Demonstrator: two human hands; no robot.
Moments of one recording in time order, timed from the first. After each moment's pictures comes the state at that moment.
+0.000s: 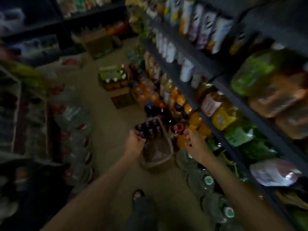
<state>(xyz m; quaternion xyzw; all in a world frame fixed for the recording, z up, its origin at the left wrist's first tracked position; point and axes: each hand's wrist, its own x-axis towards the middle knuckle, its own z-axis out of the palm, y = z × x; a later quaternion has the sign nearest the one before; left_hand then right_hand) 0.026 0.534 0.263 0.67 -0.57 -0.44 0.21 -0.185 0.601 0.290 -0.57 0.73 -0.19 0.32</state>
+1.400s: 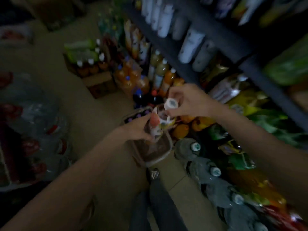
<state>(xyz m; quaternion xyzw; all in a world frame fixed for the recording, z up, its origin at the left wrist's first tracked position) 0.066 0.375 0.234 0.34 -0.70 -0.62 -0.02 -0.117 0.420 0.337 -0.65 0.67 -0.16 0.33</state>
